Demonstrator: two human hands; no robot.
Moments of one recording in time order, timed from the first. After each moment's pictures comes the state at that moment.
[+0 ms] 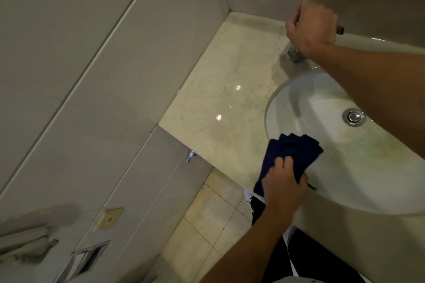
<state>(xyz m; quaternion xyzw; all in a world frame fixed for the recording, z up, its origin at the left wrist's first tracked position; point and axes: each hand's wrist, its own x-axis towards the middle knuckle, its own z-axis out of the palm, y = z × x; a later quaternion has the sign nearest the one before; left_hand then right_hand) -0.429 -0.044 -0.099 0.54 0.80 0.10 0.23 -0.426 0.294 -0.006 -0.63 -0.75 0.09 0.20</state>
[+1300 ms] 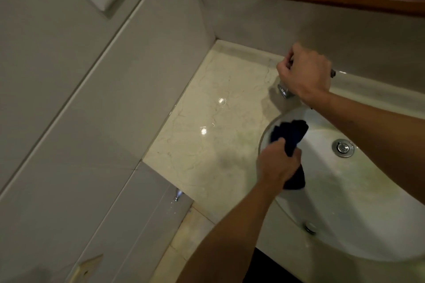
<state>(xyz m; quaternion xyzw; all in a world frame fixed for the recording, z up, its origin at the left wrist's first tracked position) -0.476 0.116 -0.107 0.52 0.77 0.19 0.31 -0.425 0.308 -0.019 -0.63 -0.74 0.09 0.22</state>
